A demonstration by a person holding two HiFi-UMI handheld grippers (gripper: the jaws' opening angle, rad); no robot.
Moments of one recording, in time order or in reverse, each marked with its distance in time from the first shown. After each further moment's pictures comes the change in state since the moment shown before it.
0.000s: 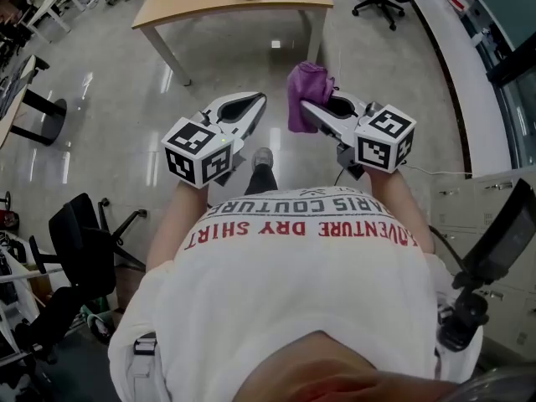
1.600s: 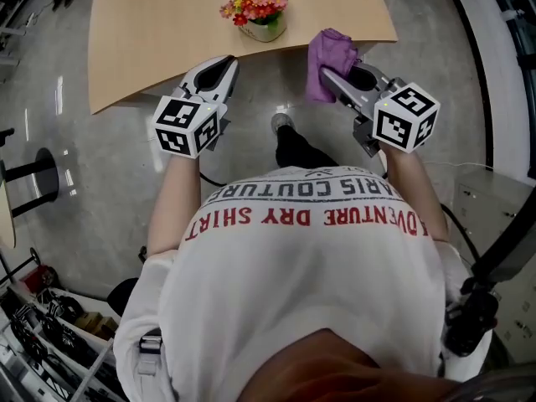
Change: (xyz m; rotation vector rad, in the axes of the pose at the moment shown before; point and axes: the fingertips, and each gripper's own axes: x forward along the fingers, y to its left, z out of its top) left arm 0.337 0.658 0.031 -0.010 0.175 0.009; right arm 0.393 -0.538 0.102 0.267 0.048 -0.268
